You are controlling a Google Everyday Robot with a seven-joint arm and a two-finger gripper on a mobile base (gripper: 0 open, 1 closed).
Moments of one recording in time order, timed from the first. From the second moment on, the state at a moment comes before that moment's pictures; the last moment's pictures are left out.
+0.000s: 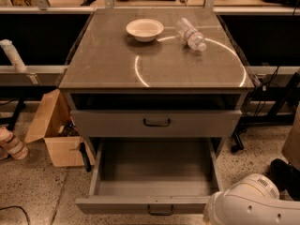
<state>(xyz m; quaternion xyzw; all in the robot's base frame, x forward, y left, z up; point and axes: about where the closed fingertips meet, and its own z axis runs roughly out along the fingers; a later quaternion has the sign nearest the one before) 0.328 -0.201 0.493 -0.61 0.78 0.00 0.10</state>
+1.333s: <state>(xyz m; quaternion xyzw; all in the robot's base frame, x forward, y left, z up) 0.360 -0.177 0.441 -0.70 0.70 0.07 0.14</state>
